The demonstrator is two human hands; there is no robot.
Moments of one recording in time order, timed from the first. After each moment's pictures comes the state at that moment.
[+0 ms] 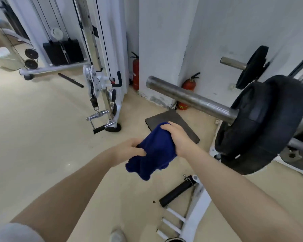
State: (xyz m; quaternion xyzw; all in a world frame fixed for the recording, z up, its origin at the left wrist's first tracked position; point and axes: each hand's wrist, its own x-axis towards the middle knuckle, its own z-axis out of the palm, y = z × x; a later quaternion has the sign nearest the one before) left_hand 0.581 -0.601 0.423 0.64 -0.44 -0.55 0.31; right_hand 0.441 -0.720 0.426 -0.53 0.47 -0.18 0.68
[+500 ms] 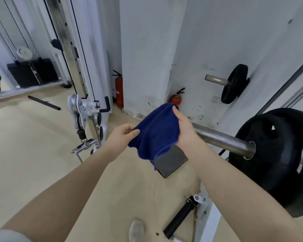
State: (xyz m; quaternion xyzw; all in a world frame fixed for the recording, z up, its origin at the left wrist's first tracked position) left_hand 0.713 -0.715 0.461 0.66 -0.44 -0.41 0.45; right_hand 0.555 -0.817 0.479 -0.29 0.44 -0.36 0.77
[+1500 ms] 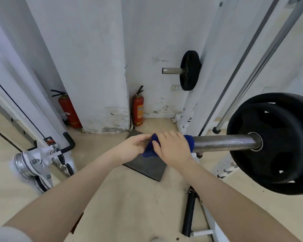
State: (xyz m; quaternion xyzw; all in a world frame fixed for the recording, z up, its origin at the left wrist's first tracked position) left_hand 0.773 -0.881 0.456 0.44 -0.68 -0.55 0.20; right_hand 0.612 -0.863 0.440 -0.77 0.61 -0.10 -0.12
